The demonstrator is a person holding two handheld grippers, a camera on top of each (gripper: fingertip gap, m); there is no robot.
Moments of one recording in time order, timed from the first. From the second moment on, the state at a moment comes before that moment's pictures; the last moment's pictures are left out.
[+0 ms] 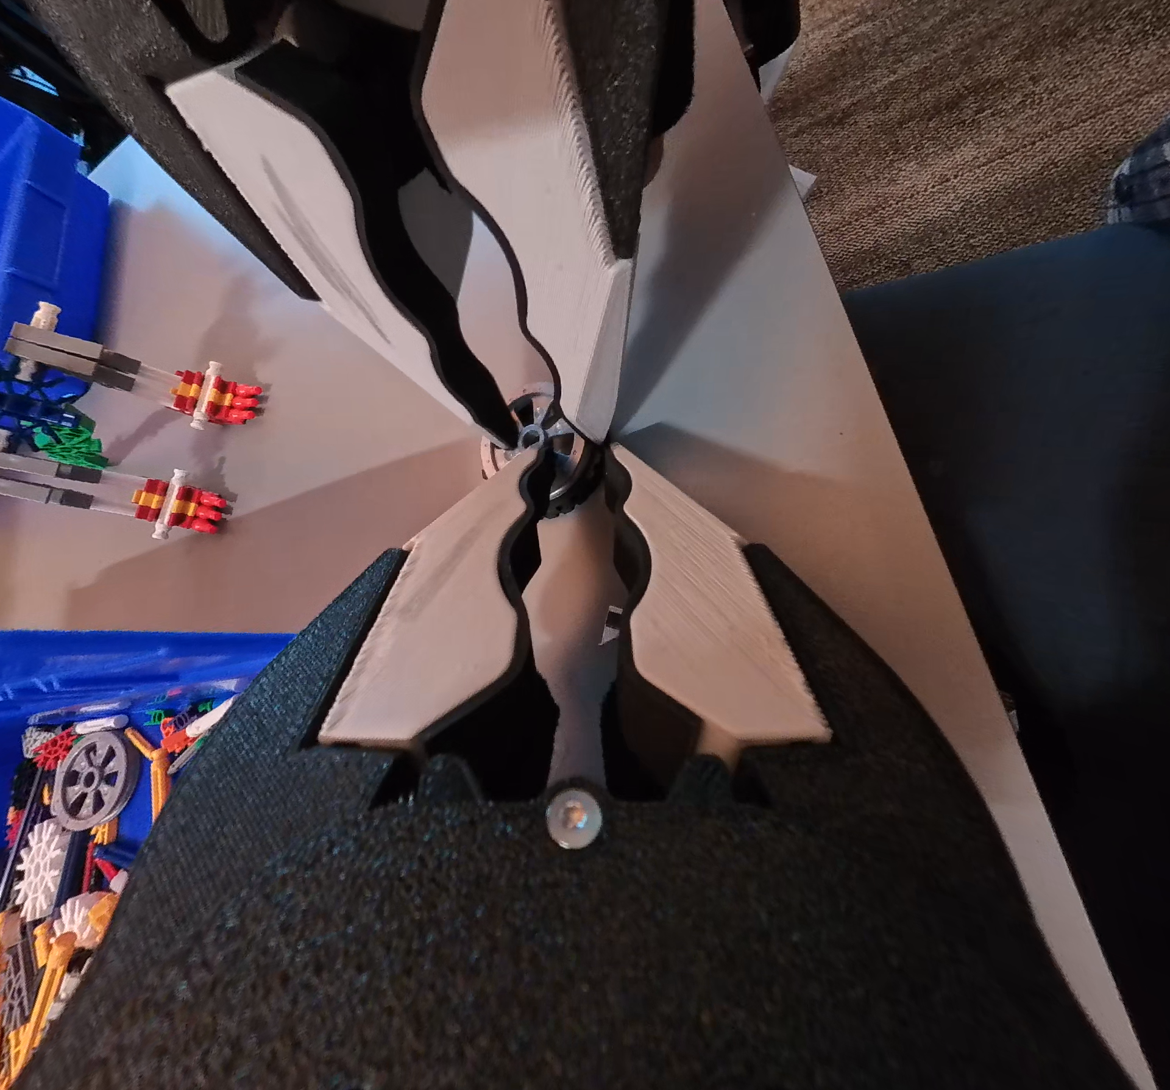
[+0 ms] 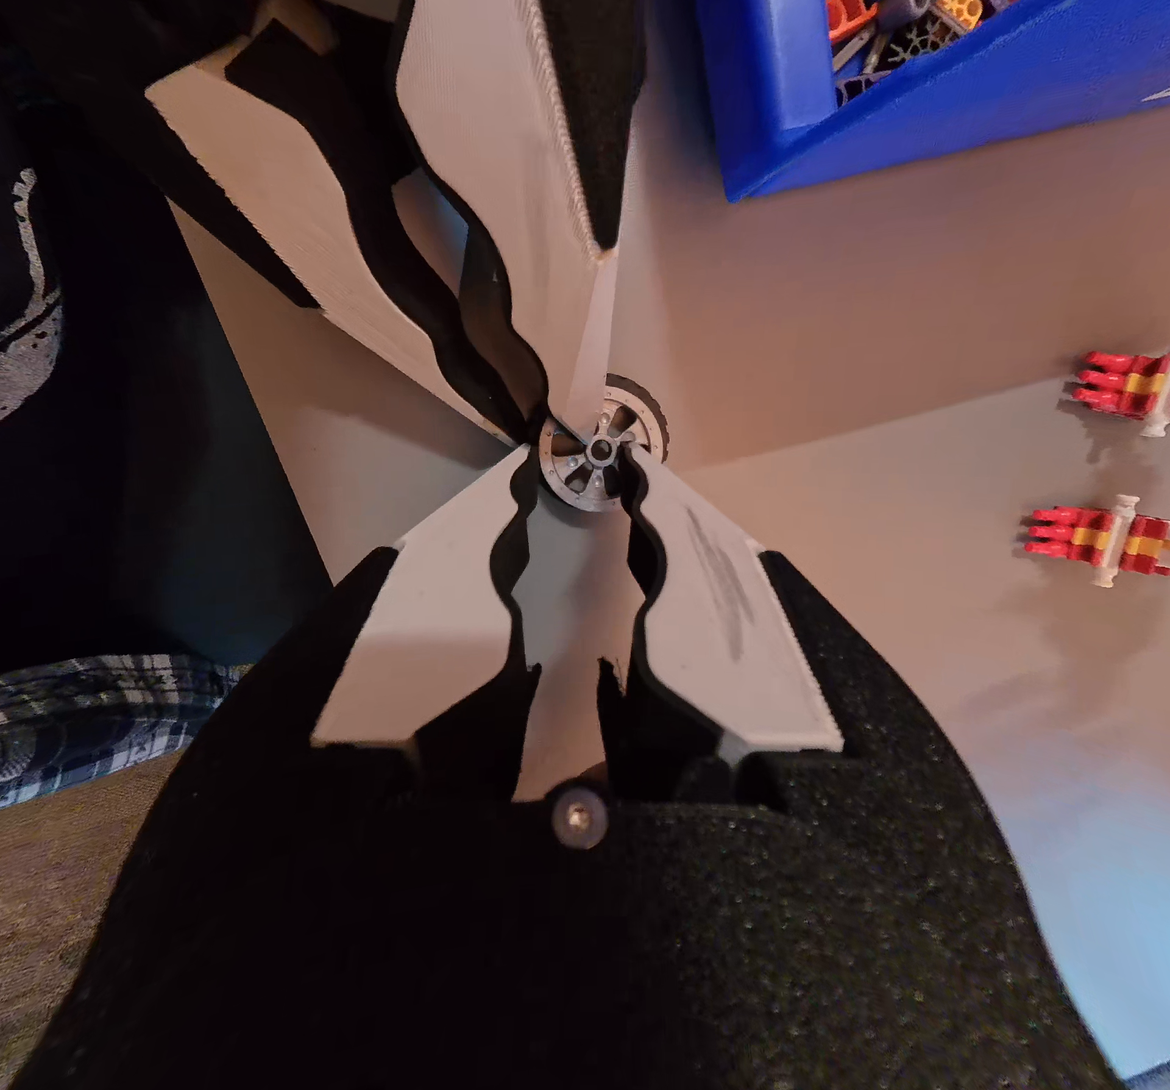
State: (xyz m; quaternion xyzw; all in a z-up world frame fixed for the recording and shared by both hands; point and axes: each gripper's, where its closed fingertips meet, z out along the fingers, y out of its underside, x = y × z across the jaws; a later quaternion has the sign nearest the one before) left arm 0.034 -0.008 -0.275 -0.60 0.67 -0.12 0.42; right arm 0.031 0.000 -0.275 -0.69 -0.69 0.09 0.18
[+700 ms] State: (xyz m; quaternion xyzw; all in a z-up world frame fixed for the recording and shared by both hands) left arm 0.034 -0.010 -0.275 -0.60 0.67 -0.13 0.41; right arm 0.030 -0.002 -0.276 -0.66 -0.73 0.07 0.14
